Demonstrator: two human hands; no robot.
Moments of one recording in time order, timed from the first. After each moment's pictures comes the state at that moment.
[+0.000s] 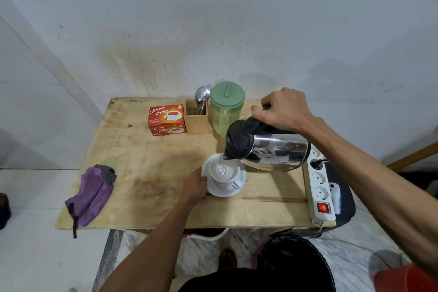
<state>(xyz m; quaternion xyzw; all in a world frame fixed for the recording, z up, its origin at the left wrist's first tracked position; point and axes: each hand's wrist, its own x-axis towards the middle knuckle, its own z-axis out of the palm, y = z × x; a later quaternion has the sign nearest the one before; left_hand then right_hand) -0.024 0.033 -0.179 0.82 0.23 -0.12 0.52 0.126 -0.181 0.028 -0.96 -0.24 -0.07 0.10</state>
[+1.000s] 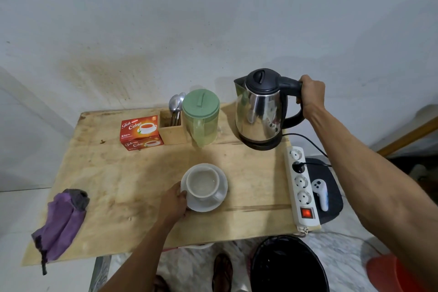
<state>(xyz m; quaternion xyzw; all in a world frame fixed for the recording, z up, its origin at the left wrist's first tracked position) -0.021 0.031 -0.185 0.83 0.24 -0.11 0.50 0.235 -0.295 -0.015 -0.78 0.23 -0.08 0.58</state>
